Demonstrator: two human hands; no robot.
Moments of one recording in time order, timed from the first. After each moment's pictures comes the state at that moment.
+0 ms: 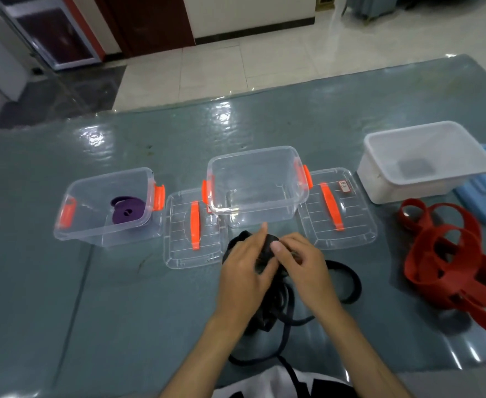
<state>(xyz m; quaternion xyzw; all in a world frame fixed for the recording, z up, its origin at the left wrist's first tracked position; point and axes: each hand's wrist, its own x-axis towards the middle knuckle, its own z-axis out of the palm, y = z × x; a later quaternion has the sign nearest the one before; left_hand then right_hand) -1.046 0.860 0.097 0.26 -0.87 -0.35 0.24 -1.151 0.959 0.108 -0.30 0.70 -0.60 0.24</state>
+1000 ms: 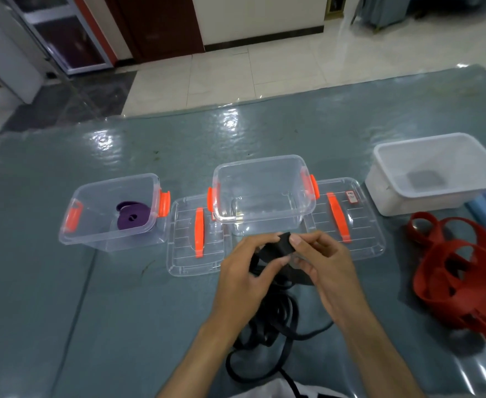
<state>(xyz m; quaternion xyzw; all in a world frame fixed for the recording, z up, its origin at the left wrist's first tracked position) -1.052 0.851 0.142 0.22 -0.80 -0.46 0.30 -1.175 0.956 0.144 -0.09 0.55 -0.74 0.38</state>
